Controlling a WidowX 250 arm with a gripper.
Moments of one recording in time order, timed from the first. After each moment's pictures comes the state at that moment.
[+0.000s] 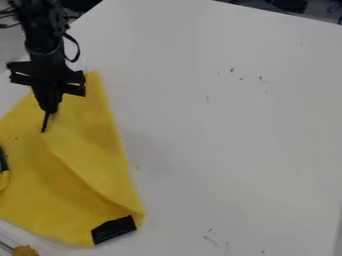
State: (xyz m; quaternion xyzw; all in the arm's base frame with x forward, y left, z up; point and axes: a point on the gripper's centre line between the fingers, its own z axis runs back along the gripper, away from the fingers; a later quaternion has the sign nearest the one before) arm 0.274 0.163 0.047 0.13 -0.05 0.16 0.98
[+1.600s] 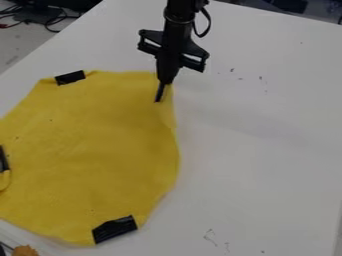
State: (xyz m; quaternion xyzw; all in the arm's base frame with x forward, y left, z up) arm 0.388 0.031 0.053 0.10 -0.06 0.05 0.99
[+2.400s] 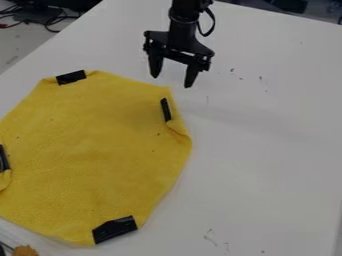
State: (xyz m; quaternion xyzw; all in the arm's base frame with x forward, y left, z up) arm 0.395 0.027 0.053 0.10 -0.07 0.06 0.99
